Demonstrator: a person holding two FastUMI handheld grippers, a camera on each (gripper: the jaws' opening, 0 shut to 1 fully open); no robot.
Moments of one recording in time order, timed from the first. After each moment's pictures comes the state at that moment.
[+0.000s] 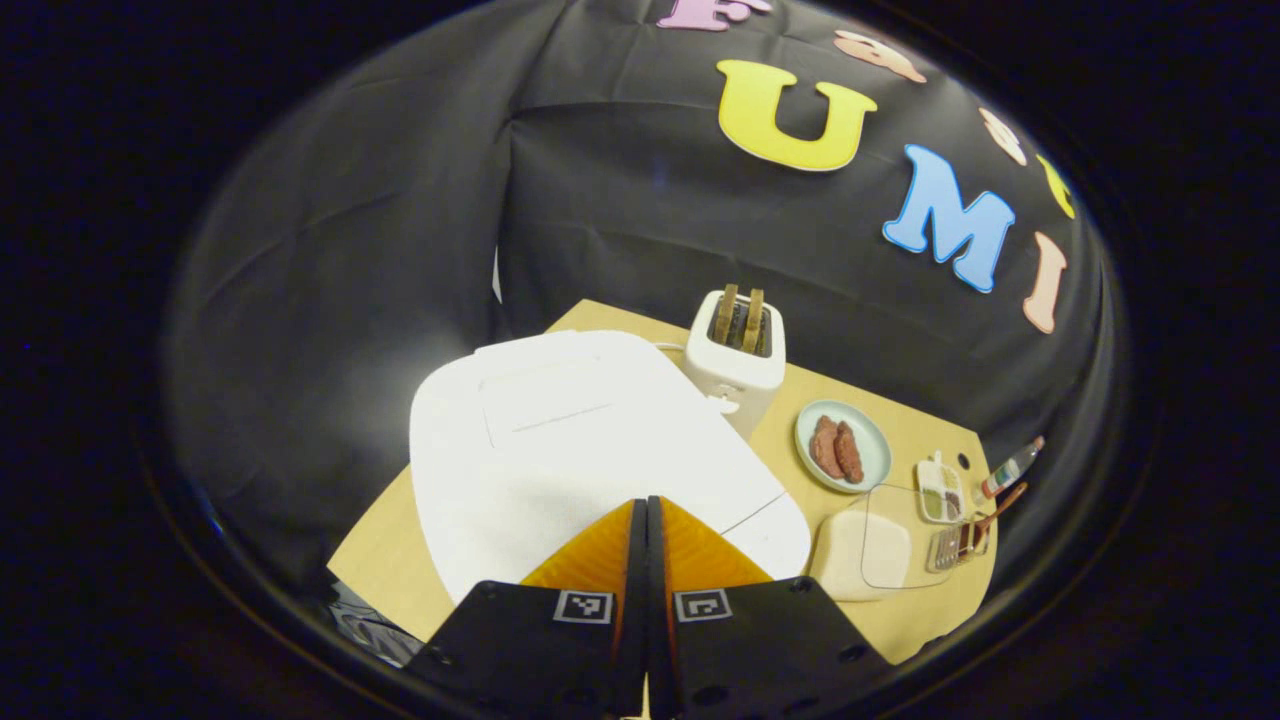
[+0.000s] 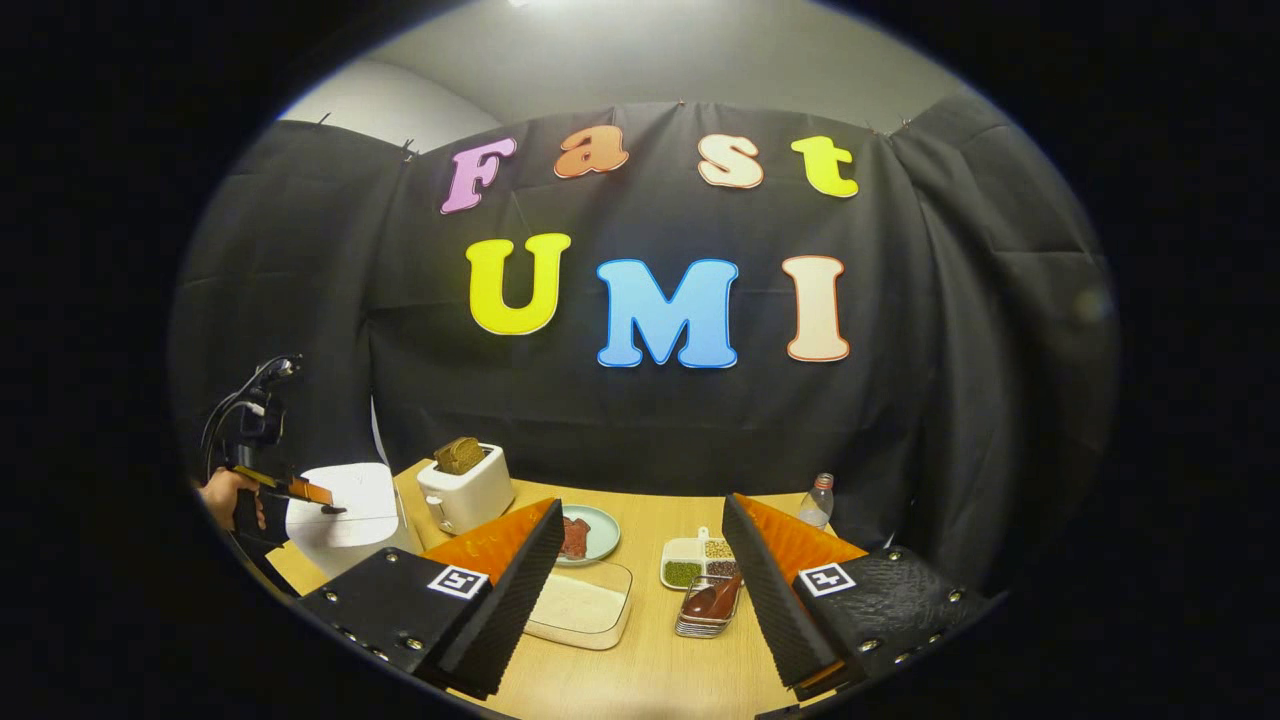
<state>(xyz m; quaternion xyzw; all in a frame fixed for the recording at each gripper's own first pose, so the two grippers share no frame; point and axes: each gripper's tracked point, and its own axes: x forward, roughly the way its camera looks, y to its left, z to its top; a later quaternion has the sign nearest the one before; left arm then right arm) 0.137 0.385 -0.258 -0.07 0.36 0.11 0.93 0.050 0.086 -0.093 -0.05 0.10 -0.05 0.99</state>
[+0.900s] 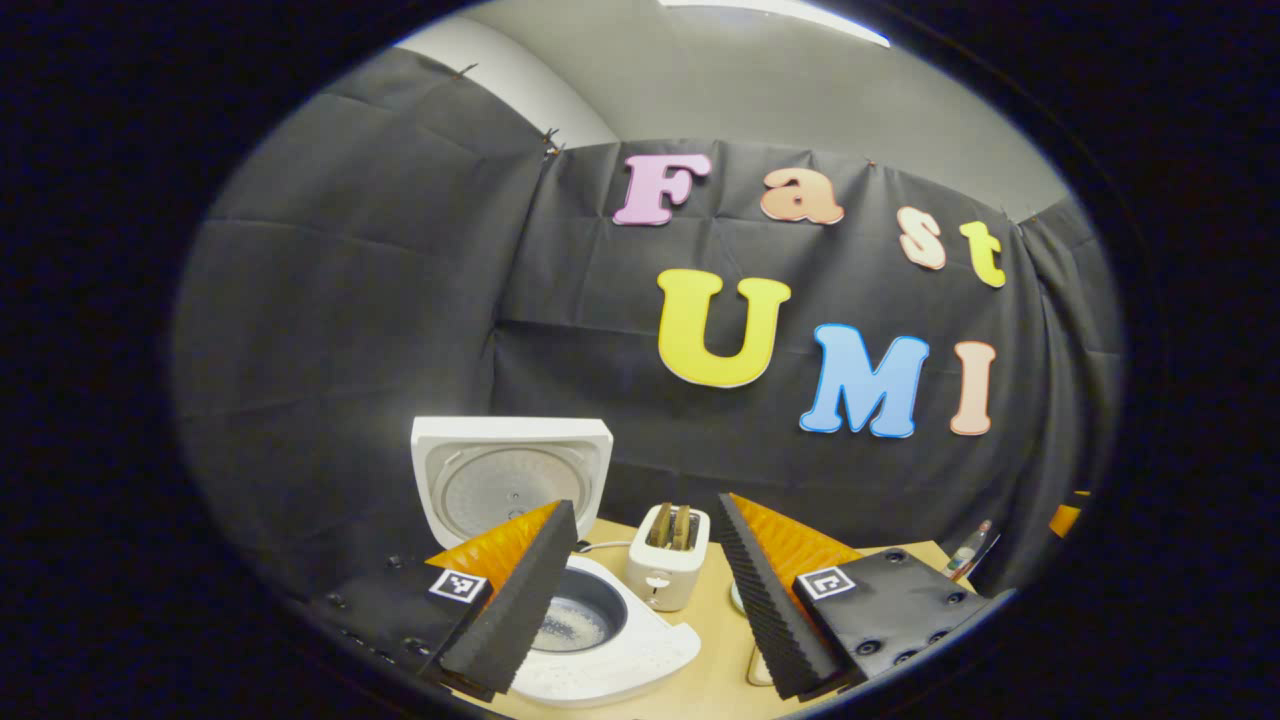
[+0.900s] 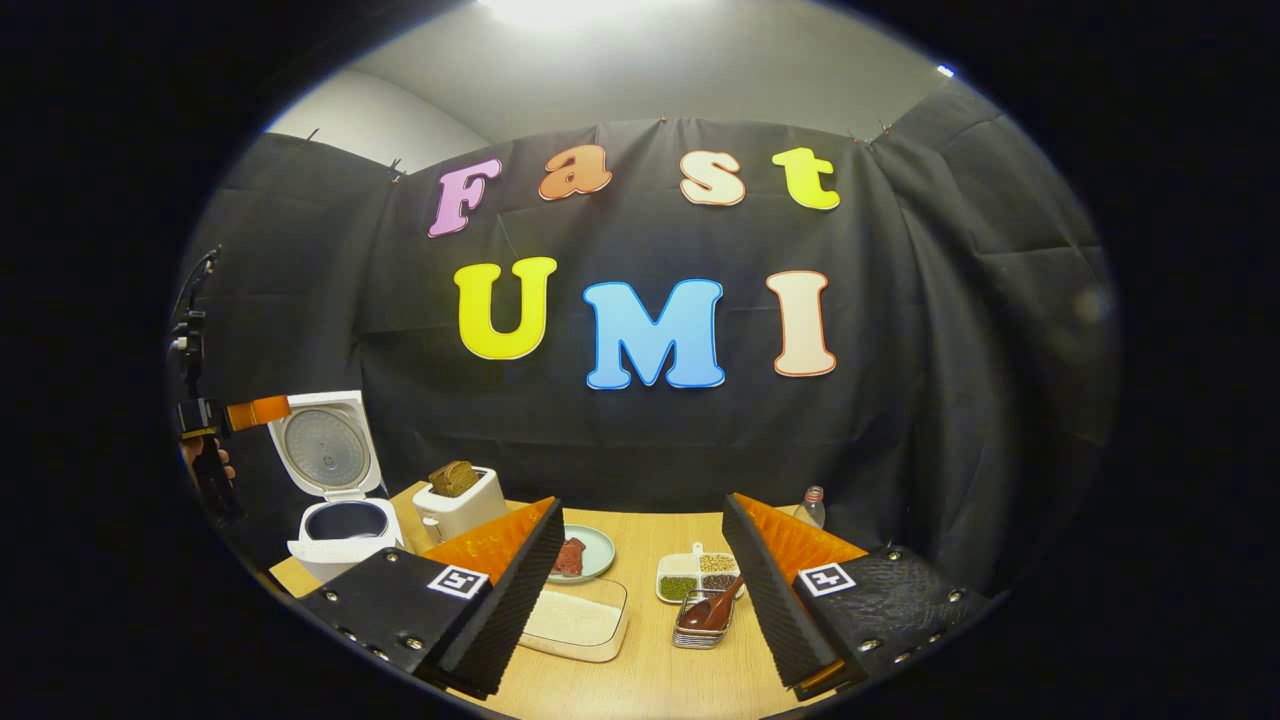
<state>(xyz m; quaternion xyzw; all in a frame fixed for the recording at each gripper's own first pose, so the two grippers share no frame) 0.086 0.321 -0.023 -0.01 0.02 0.07 1.00 0.048 0.080 -0.076 -0.03 0.06 -0.06 1.00</state>
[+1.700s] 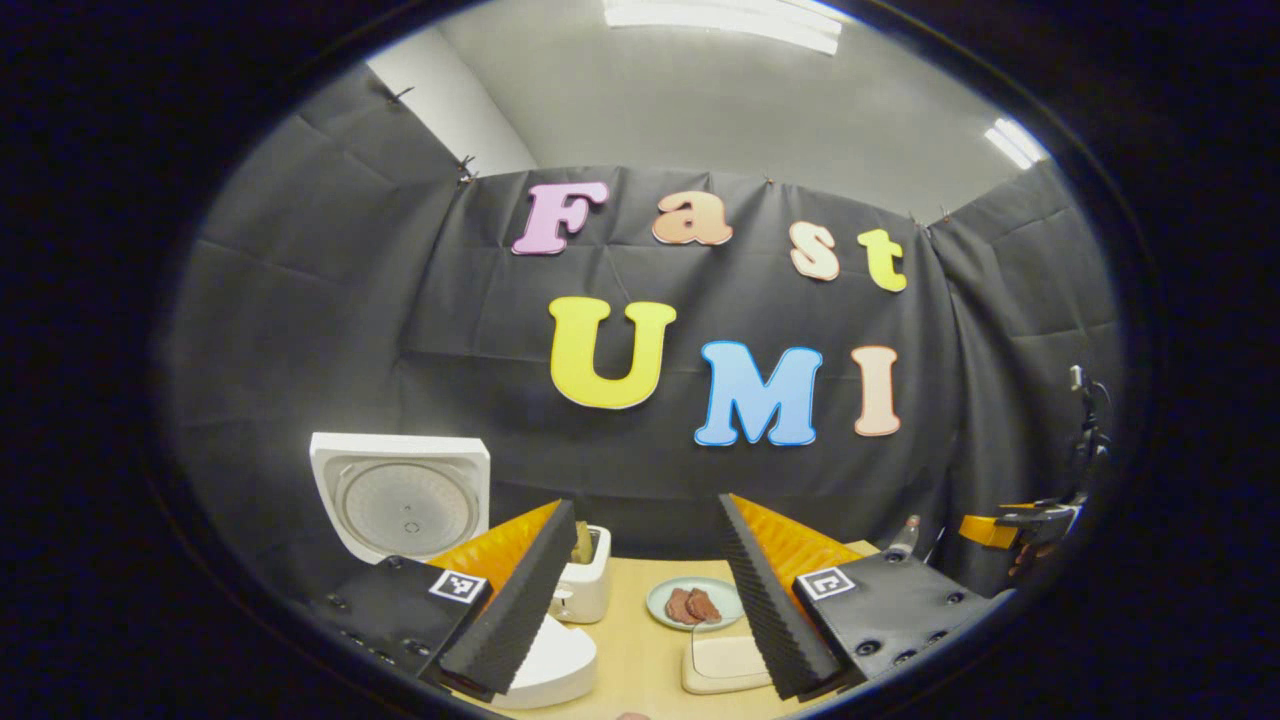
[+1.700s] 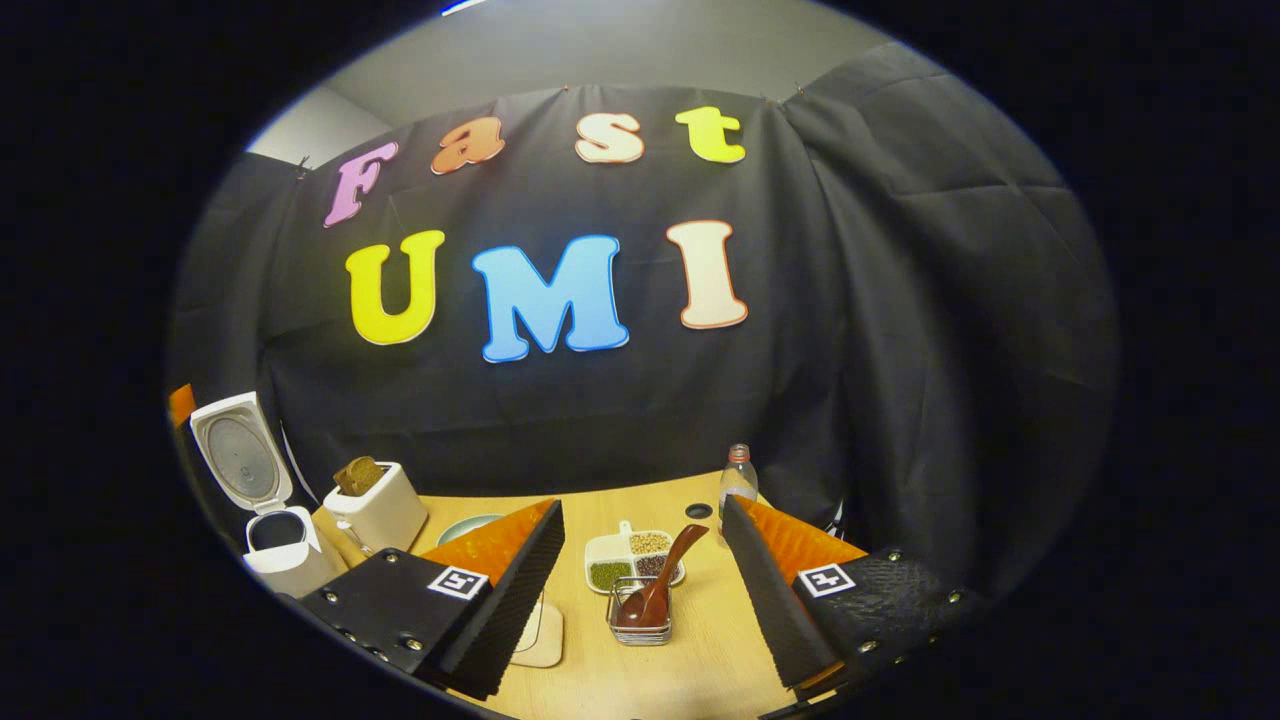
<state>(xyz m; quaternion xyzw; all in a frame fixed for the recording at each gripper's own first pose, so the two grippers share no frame) 0.082 0.205 -0.035 0.01 -0.01 -0.04 1.00 0.087 -0.027 -0.145 0.02 0.11 -0.18 0.98</state>
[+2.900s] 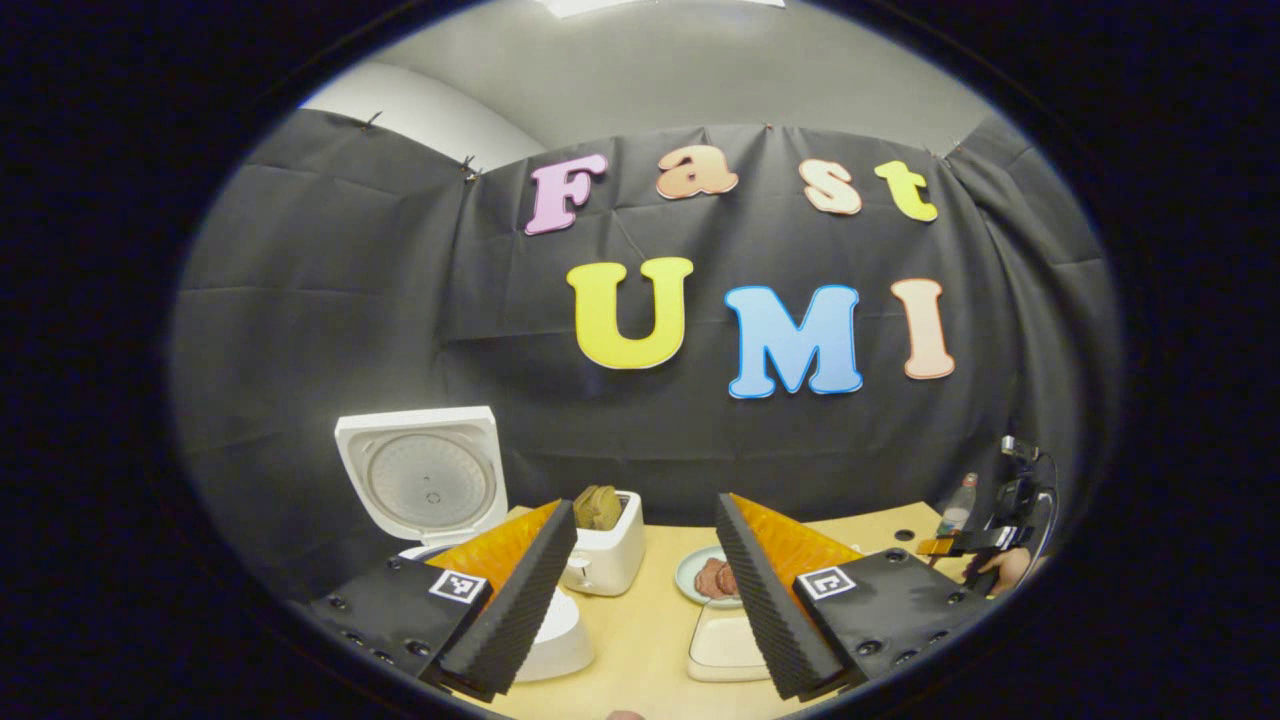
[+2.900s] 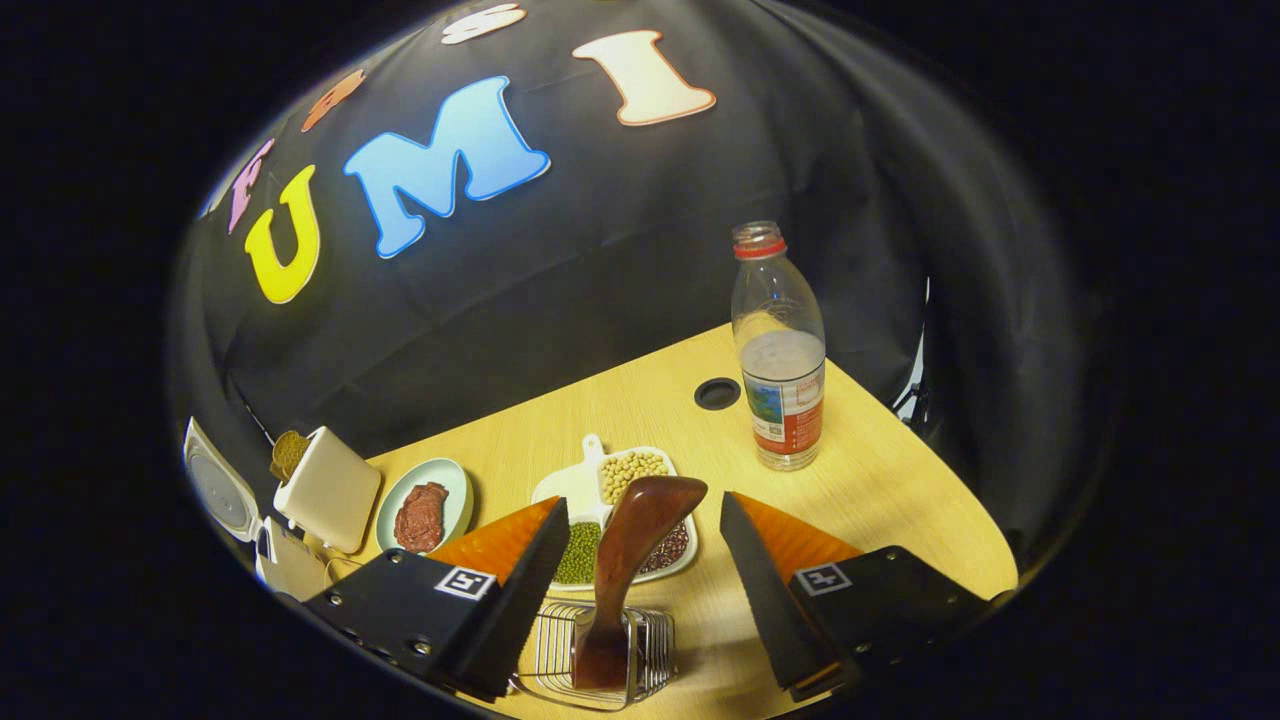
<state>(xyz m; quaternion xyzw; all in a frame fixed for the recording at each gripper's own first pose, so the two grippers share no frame) 0.087 0.154 -0.083 0.06 0.04 0.06 1.00 0.241 -0.122 -0.350 0.18 0.27 -0.14 0.94</state>
